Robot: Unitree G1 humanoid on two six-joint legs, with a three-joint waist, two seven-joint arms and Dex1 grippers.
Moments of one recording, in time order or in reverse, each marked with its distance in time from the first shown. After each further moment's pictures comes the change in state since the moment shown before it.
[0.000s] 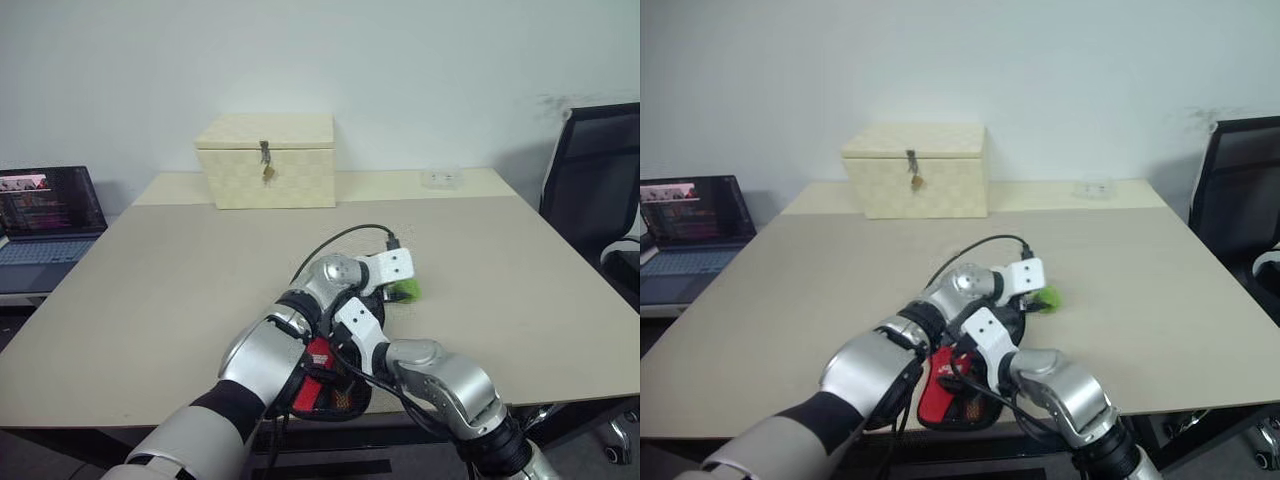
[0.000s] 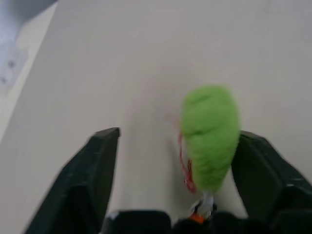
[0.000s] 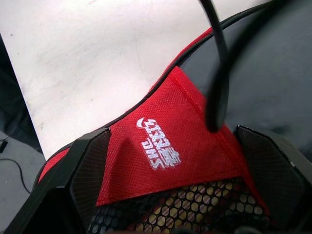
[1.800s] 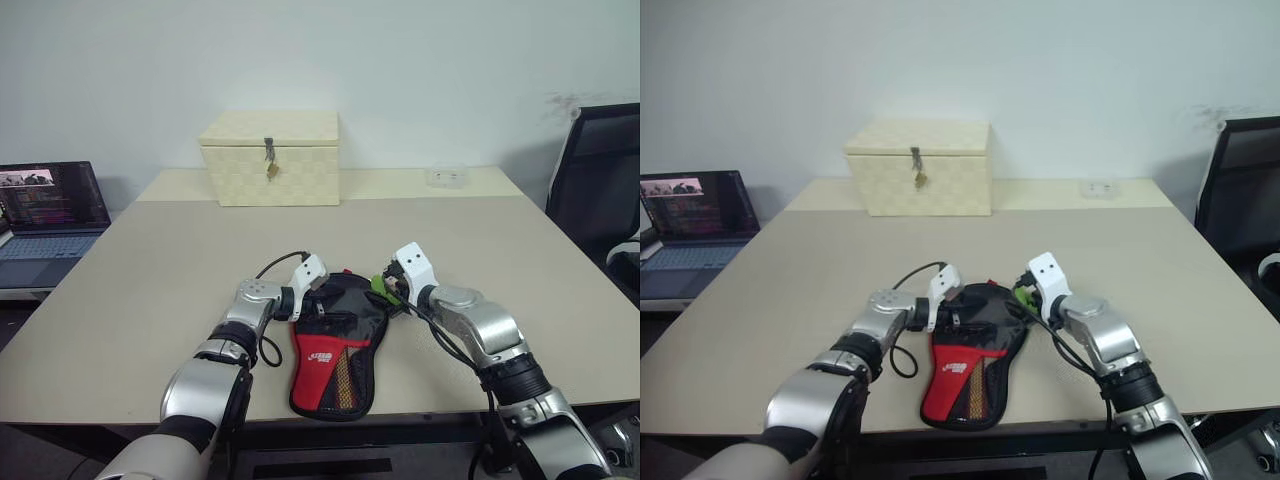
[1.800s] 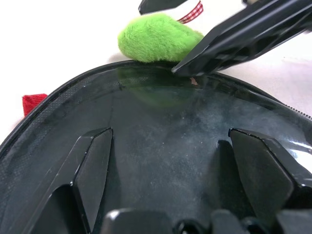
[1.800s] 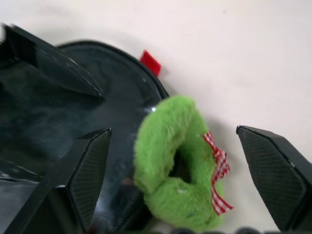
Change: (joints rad) left arm 0.261 0.196 0.205 -0.146 -0.305 0.148 -0.438; right arm -0.215 -0.135 -0.214 0.430 -0.089 -0.316 -0.061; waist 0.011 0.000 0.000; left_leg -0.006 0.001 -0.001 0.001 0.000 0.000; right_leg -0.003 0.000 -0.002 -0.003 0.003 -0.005
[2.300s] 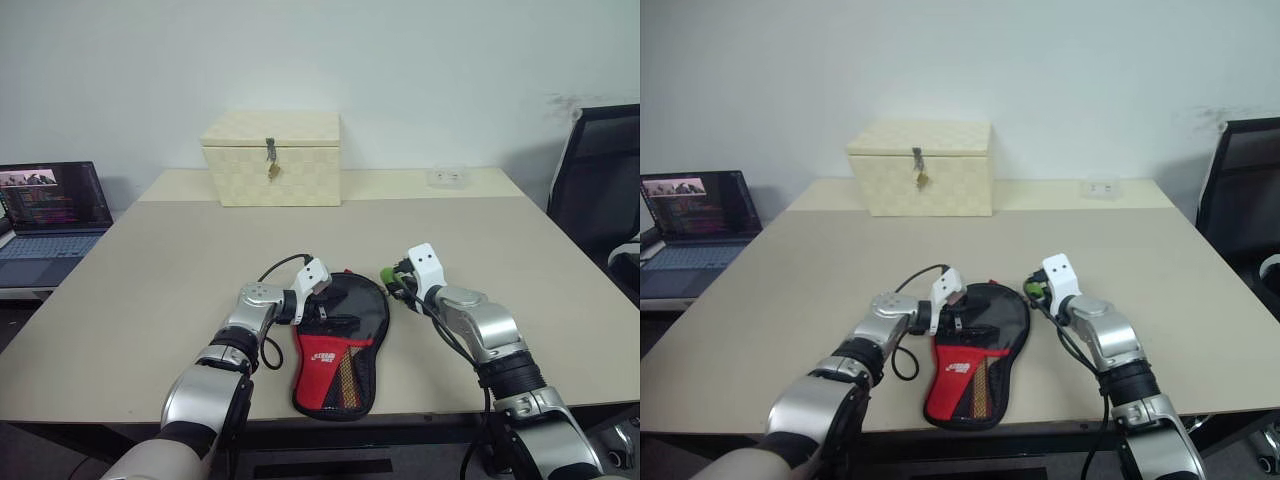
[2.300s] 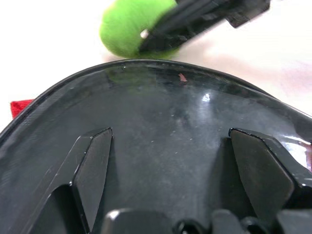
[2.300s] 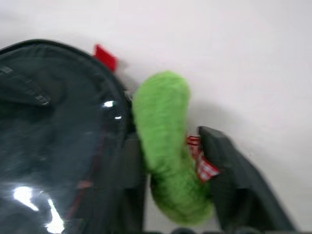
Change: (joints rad) left arm 0.028 -0.012 -0.025 -0.034 -0.005 -0.025 -0.006; right arm -0.011 0.019 -0.134 0.085 -0.007 0.007 -0.046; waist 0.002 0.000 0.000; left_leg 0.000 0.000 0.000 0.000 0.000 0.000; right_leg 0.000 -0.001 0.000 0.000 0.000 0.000
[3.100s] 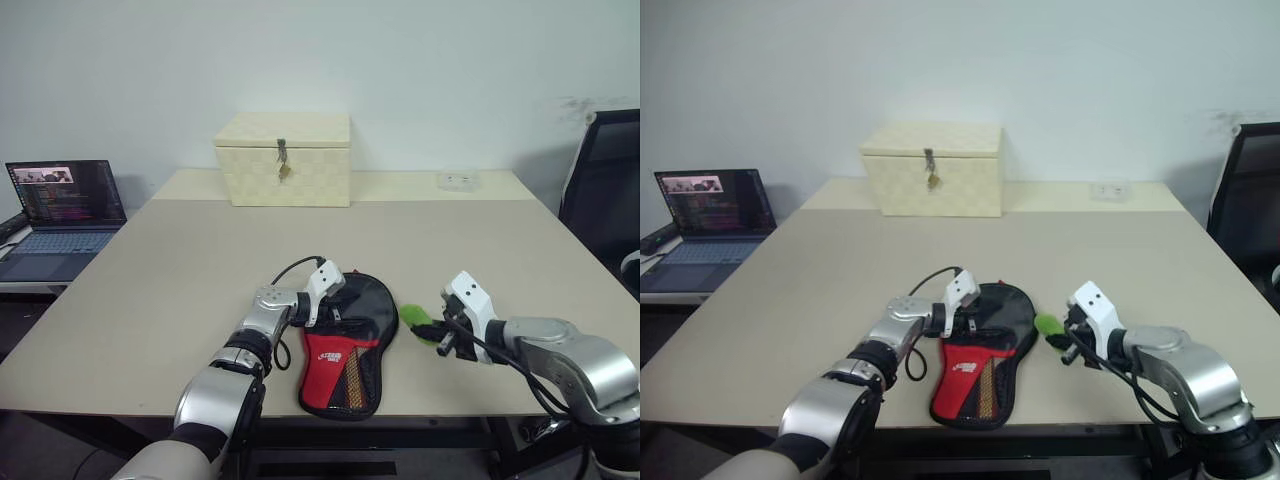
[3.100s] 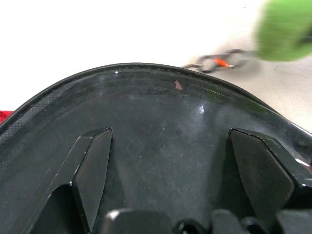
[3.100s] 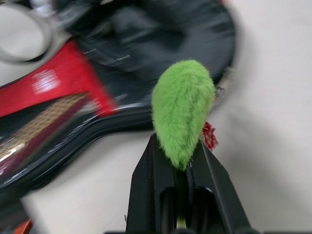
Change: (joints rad) left arm -0.001 -0.067 -0.008 0.001 0.001 0.006 0.060; right arm 0.361 -0.423 -0.026 -0.776 0.346 0.384 0.365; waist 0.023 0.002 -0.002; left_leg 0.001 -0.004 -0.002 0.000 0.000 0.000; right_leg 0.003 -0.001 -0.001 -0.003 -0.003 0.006
